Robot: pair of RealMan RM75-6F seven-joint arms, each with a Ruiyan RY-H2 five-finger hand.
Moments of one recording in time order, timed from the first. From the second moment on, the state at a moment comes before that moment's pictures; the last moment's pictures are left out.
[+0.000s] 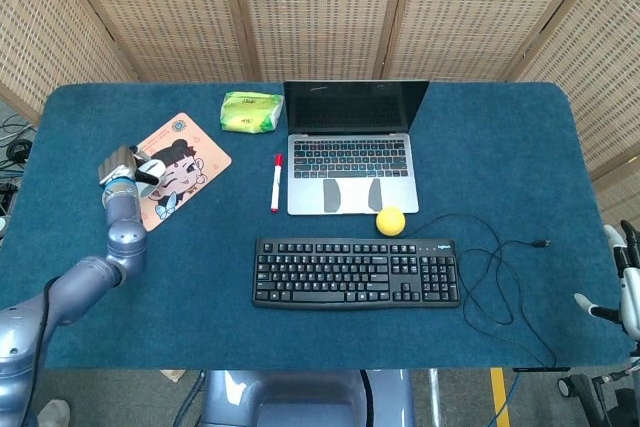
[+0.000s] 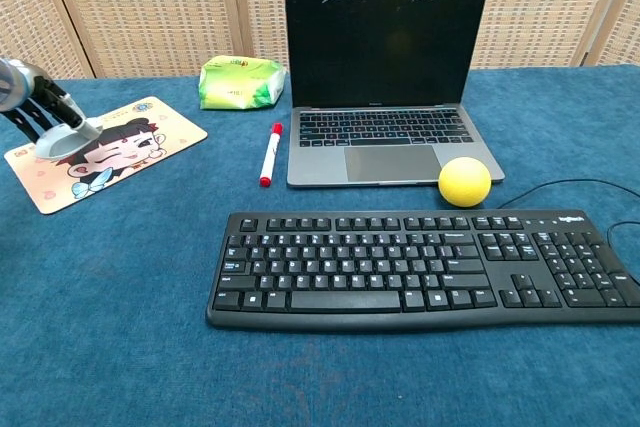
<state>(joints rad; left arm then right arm) -1.04 -1.73 -0.43 -0.59 -0.21 0.64 0.78 0.07 -1.14 0.14 -1.45 -1.34 1.41 0.08</state>
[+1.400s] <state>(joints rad) -1.09 -1.83 -0.83 -0.44 -0.06 0.61 0.94 0.07 -1.12 0.15 -1.47 -1.36 1.44 0.11</state>
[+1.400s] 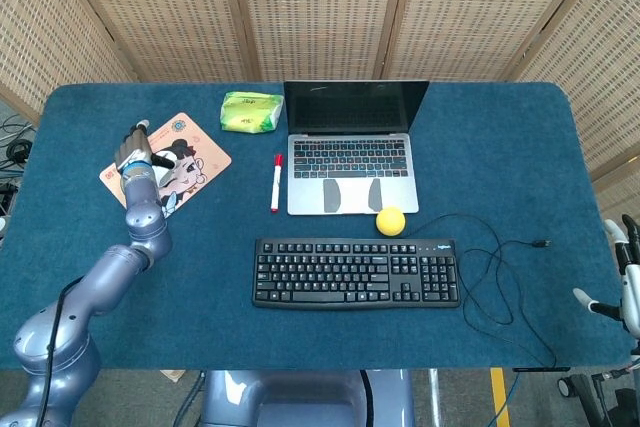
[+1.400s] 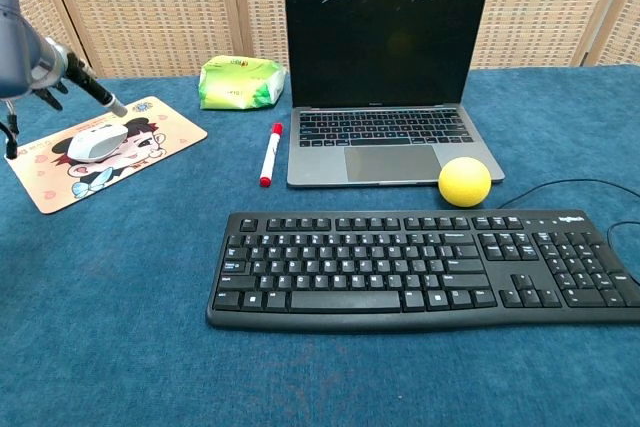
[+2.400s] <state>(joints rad) -0.02 -1.05 -0.34 -1.73 1.59 1.09 -0.16 0.02 -1.08 0.14 -1.56 -1.43 1.57 0.12</state>
